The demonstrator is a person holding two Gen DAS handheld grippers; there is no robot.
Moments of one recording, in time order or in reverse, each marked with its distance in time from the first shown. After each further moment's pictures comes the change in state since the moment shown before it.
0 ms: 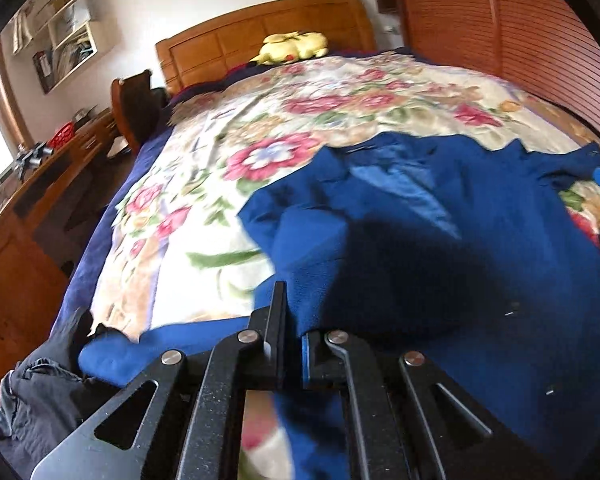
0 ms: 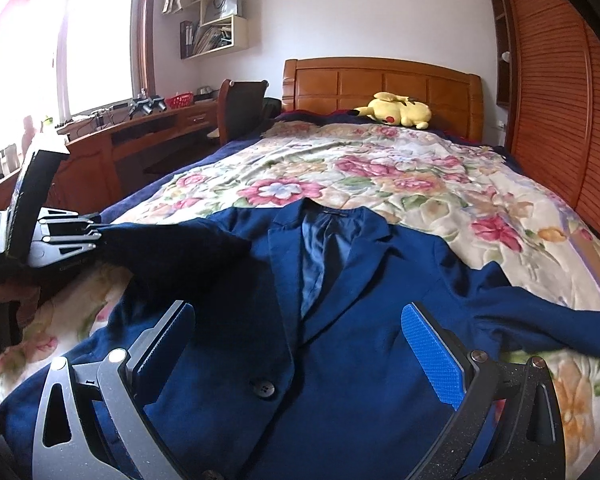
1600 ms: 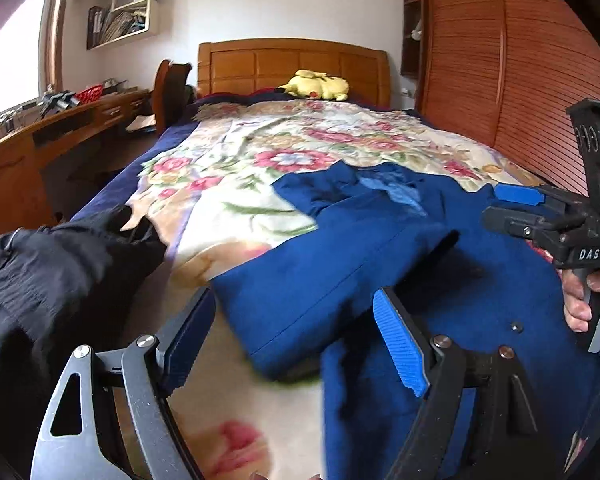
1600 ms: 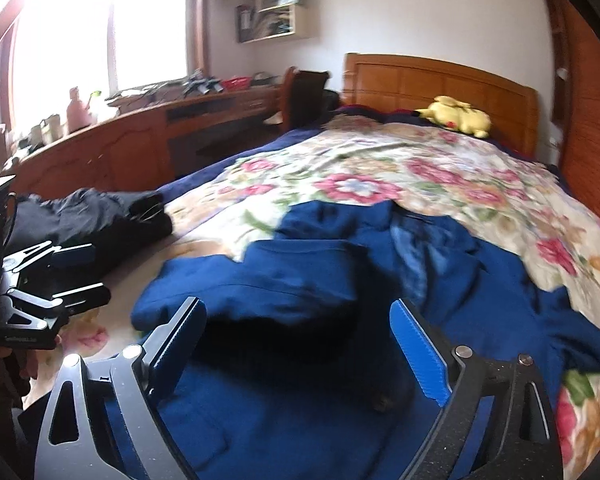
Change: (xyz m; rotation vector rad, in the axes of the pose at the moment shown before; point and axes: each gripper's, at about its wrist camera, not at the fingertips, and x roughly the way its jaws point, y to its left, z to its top) left arm -0.073 0.074 -0.125 -0.245 -0.158 -0.092; right arm 0.032 0.077 0.011 -0.123 0.052 0.181
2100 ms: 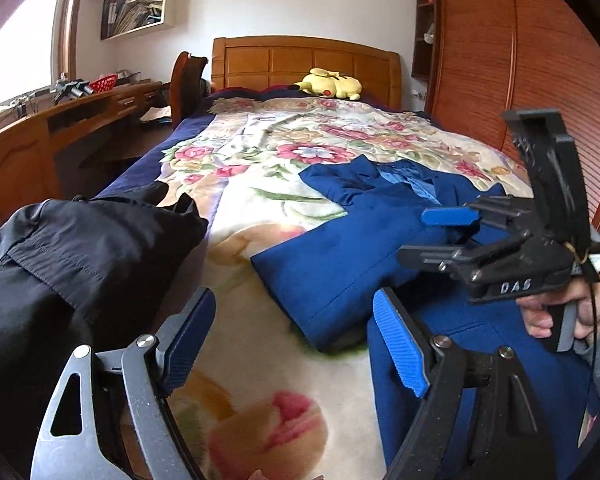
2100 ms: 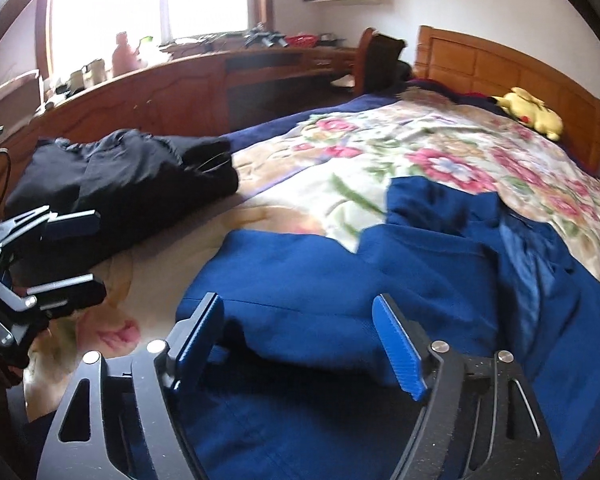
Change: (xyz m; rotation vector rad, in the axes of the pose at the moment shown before) left arm -0.016 0.039 -0.020 -0.030 0.000 0.010; right arm 0.079 0.038 0.018 -0.131 0.134 0.170
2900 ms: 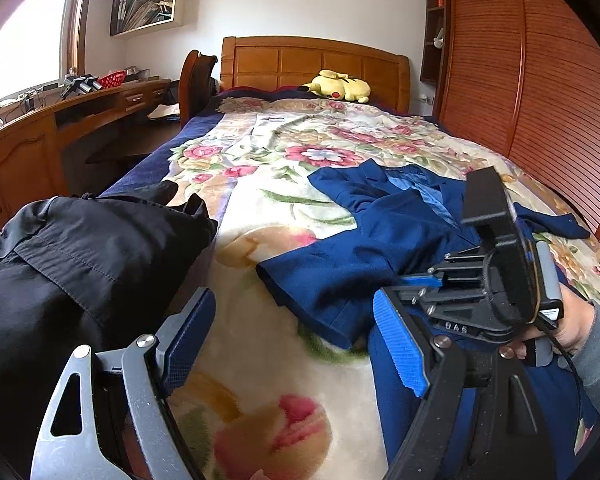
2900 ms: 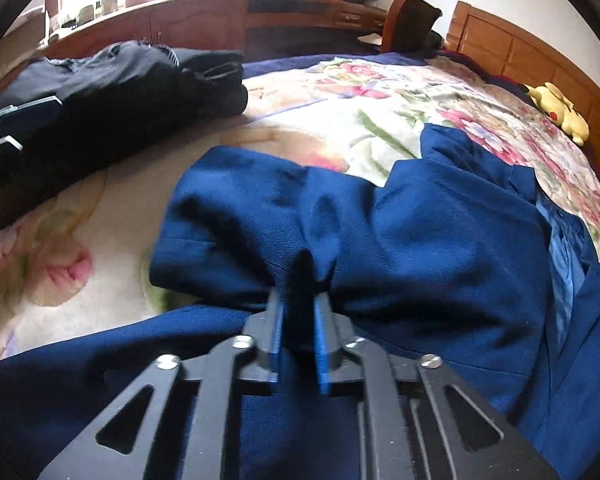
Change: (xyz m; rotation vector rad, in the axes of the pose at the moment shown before) left arm 0.000 0.004 0.003 -0.022 0.000 0.015; right arm 0.045 -0.016 -0.023 -0.091 0.135 -0.035
